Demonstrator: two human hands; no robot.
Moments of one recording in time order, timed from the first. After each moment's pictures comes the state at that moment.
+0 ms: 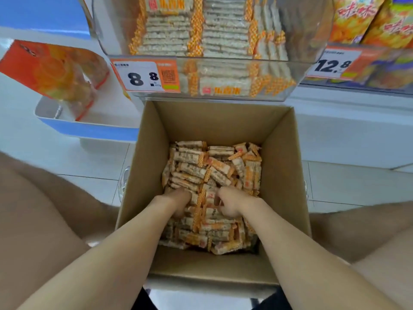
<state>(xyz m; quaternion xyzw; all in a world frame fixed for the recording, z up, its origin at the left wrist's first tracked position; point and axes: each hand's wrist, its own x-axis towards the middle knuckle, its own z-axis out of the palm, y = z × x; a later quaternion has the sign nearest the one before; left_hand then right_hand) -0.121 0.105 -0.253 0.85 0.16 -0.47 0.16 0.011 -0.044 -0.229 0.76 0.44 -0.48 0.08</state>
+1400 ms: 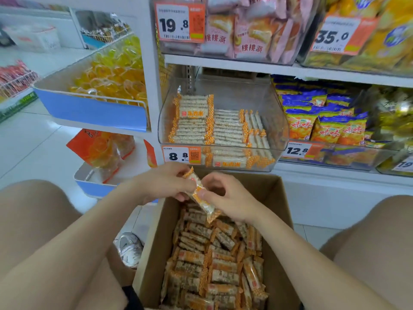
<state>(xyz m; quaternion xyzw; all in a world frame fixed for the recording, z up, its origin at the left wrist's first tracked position) -0.128 0.171 0.024 0.81 0.25 -0.07 0.53 0.003 -0.002 -0.022 0.75 0.46 -0.27 -0.39</state>
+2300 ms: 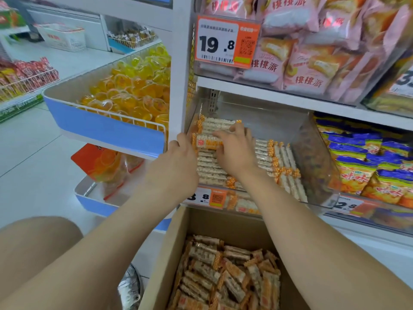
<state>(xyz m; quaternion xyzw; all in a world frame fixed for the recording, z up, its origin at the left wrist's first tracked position) -0.068 0.239 0.052 0.92 0.36 0.13 0.07 0.114 0.195 0.023 0.86 0.48 0.08 -0.16</state>
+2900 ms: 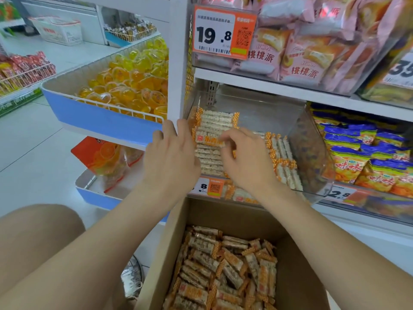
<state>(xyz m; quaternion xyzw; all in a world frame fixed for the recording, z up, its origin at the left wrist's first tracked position) -0.082 0.220 0.064 0.90 0.37 0.22 0.02 0.070 0.127 0.048 0.77 0.53 0.13 -0.32</state>
